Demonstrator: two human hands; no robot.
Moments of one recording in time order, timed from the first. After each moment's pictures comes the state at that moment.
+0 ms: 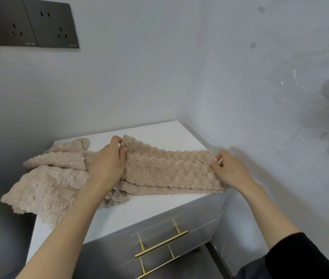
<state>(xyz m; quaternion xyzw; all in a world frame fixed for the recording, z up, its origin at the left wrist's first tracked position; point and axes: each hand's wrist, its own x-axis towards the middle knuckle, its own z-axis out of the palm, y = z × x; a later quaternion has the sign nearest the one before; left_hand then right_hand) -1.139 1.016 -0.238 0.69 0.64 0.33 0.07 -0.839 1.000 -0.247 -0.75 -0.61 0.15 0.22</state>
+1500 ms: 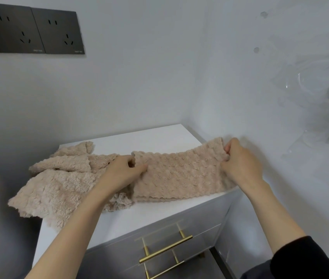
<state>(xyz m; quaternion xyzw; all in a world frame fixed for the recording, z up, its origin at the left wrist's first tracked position) -1.130 1.002 -0.225 0.66 0.62 0.30 0.31 -0.851 0.995 -0.219 -0.77 -0.59 -0.02 0.23</state>
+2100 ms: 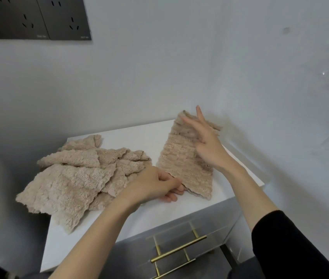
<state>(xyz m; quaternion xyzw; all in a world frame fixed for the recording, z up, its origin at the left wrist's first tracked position) -1.104 0.981 -0.233 0.62 0.52 0.25 0.54 -0.920 1.056 -0.231 -0.47 -0.73 0.26 0.42</state>
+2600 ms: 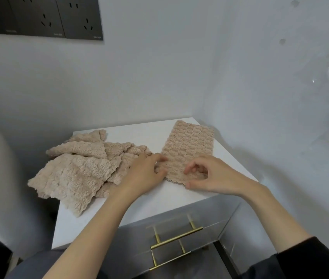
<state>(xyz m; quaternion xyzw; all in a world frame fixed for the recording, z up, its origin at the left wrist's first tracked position) -1.122 0.990 -0.244 0.76 0.58 0.21 0.23 -0.907 0.986 -0.232 -0.51 -0.81 0.23 0.17</state>
